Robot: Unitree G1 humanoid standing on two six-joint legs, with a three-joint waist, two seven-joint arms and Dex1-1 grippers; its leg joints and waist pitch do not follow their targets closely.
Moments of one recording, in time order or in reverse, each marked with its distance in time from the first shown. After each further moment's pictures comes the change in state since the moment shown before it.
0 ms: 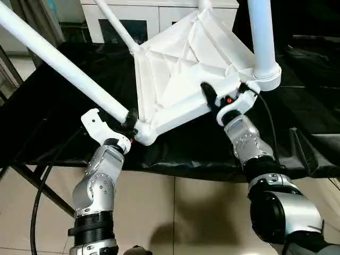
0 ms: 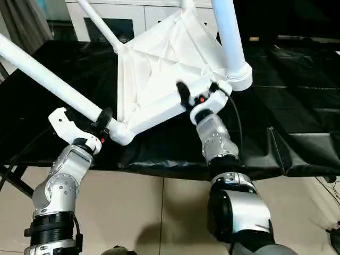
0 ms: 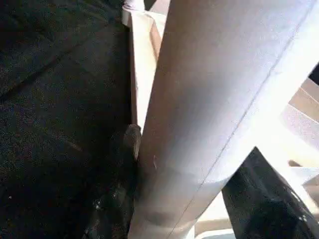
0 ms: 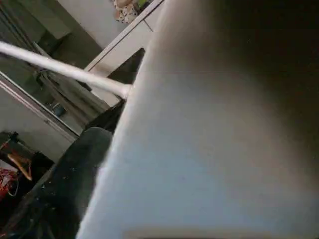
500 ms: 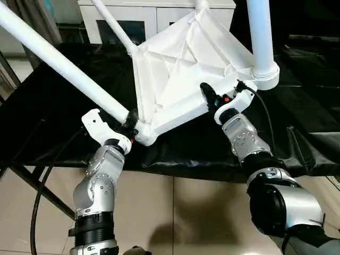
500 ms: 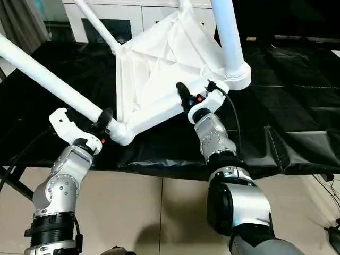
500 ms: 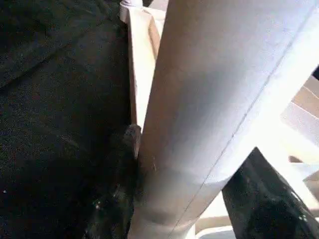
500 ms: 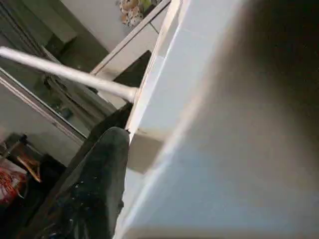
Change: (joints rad) left arm 0.002 -0.008 -0.002 -0.002 -0.014 0.002 0.018; right arm -0.050 -0.004 -0.037 0.085 0.004 -0.036 0.032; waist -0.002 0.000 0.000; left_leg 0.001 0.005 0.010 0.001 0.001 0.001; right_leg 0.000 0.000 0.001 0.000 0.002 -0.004
